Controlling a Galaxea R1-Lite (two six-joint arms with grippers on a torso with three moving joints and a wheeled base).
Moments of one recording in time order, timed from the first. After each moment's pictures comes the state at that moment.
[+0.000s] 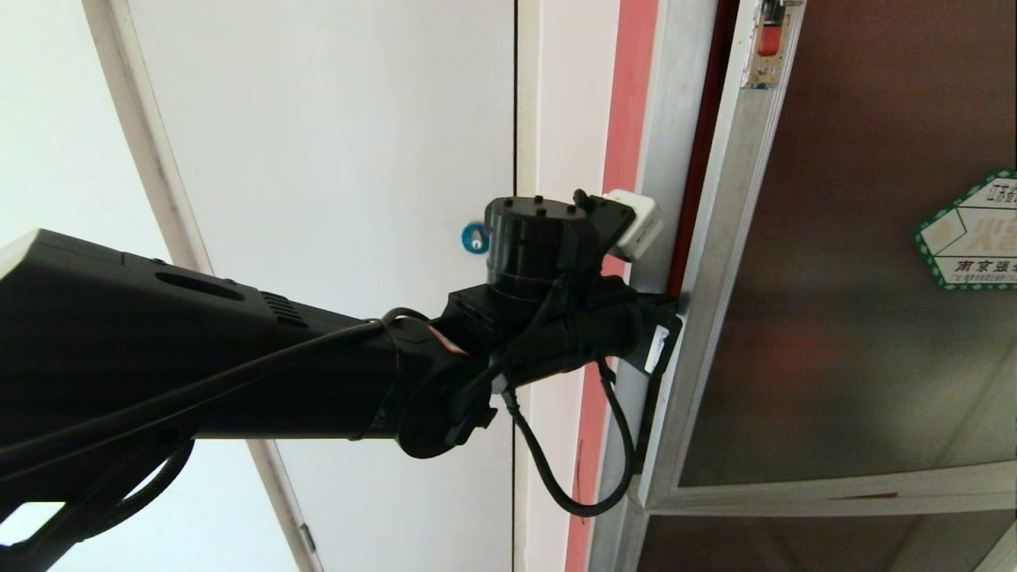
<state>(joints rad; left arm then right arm) -0.87 2.03 -1.43 -0.55 -0.16 0.02 0.01 0.00 0.00 0.01 0.00 -0.01</state>
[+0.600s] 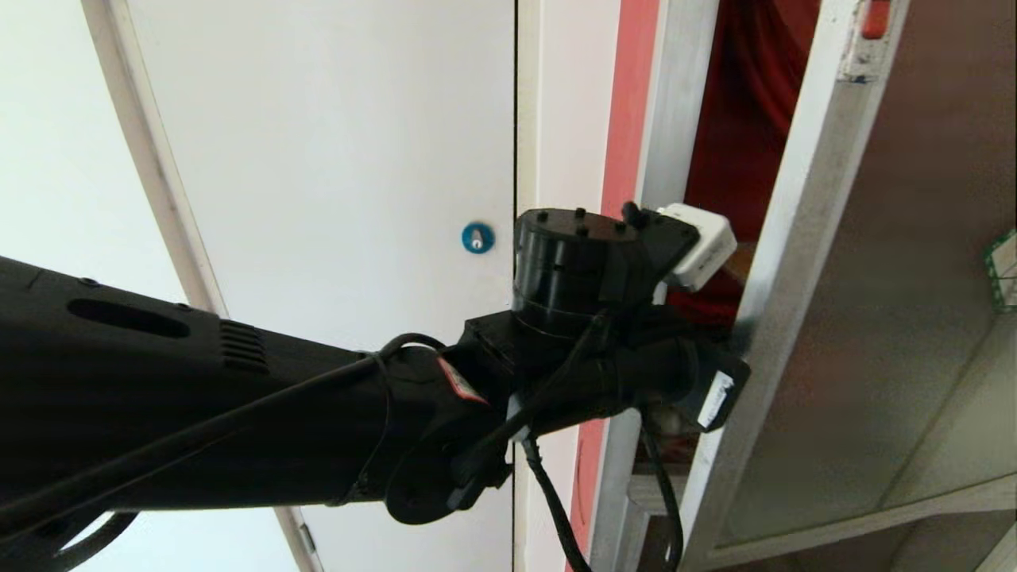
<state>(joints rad) -0.99 1.96 -1.35 -0.55 -0.17 0.02 0.01 0.00 0.00 0.01 0.00 -0.01</state>
